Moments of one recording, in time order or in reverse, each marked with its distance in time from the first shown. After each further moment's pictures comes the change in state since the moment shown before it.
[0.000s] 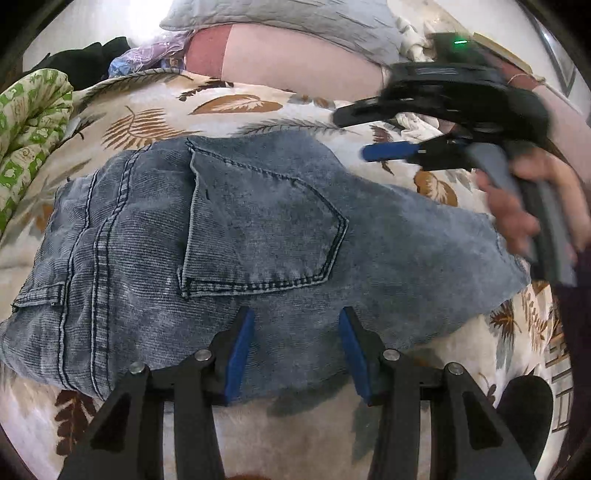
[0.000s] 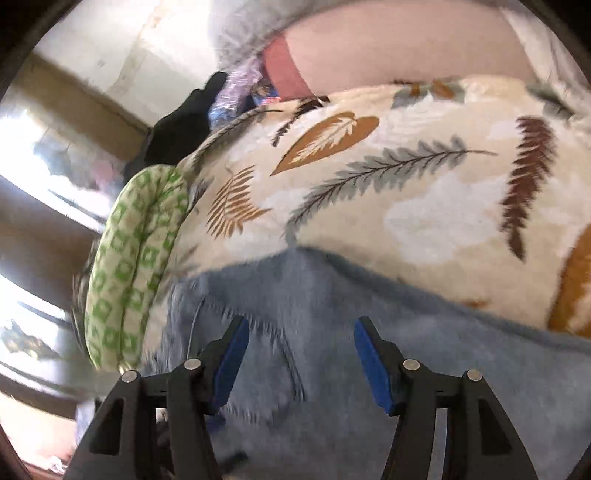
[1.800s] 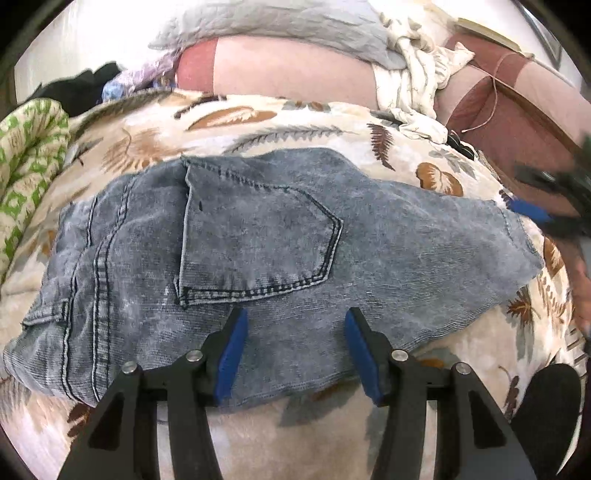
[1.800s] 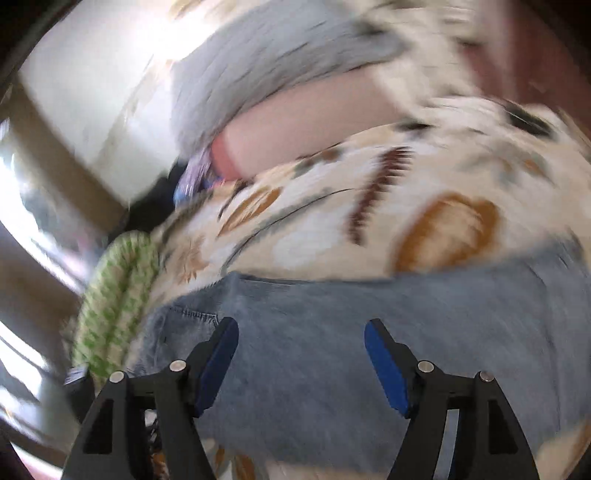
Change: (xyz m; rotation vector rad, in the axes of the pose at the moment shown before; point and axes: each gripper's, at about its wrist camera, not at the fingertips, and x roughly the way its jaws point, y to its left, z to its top) left arm -0.001 -0.015 -0.001 0.107 -0.042 0.076; right arm -0.146 -0.047 -0.130 0.154 -0.398 -0.130
